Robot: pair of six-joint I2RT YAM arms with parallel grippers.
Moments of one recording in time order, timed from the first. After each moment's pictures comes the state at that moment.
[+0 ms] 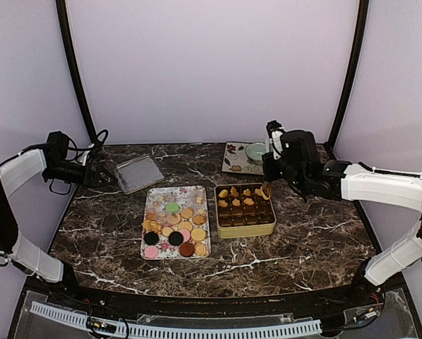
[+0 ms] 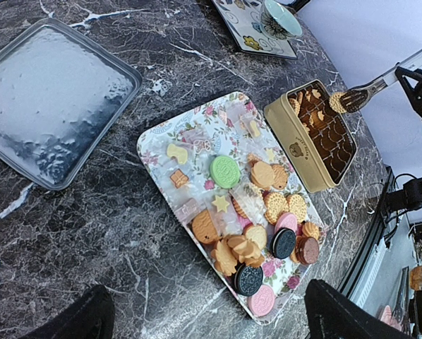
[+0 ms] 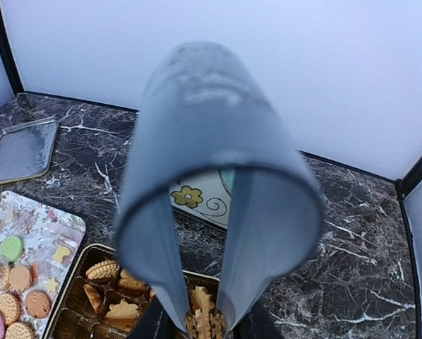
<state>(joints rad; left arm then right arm) 0.16 1.39 1.08 -0.83 0.83 0.32 0.81 1.40 1.00 -0.05 0.52 0.14</state>
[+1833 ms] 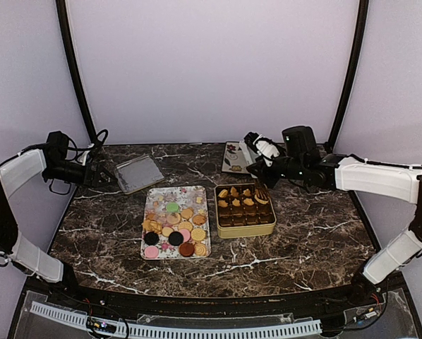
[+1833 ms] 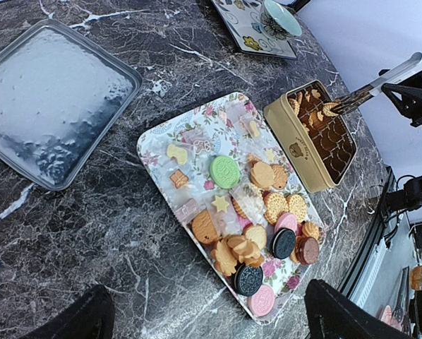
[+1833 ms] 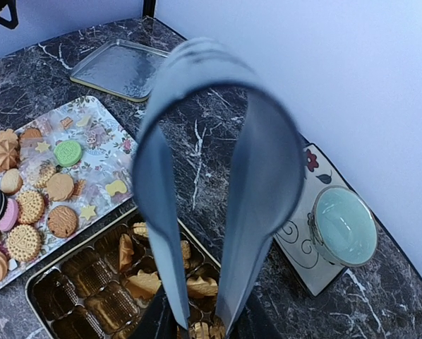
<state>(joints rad) 0.16 1.39 1.08 -0.83 0.83 0.32 0.67 1.47 1.03 -0.07 -0.08 -0.33</state>
